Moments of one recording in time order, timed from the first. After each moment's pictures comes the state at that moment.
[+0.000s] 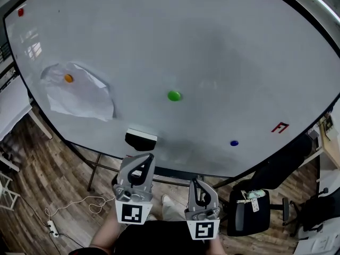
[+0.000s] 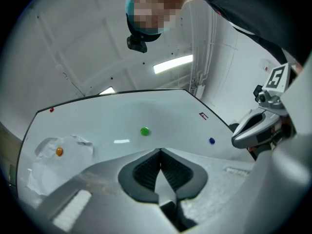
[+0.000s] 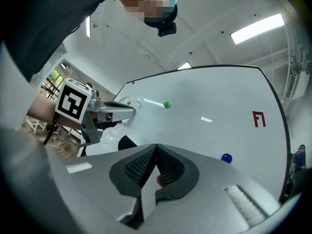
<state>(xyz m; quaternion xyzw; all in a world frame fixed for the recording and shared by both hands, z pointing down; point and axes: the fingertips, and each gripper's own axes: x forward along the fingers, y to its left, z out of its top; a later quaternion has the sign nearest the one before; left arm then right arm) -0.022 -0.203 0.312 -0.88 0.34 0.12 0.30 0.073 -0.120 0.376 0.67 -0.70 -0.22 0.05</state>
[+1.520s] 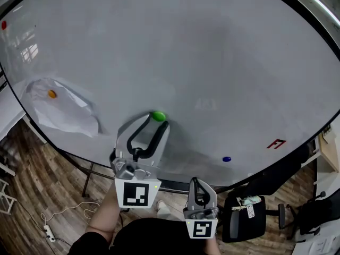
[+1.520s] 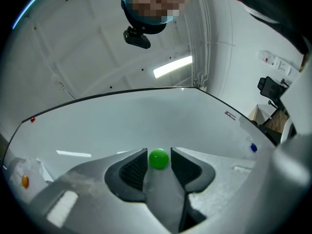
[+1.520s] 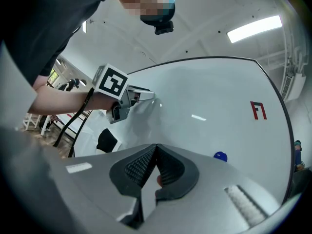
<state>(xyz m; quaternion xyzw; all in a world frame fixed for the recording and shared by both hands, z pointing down) 0.052 -0.278 0.203 -0.86 0.35 0.16 0.34 0.129 -0.163 0.368 0.70 -0.68 -0.22 0.04</state>
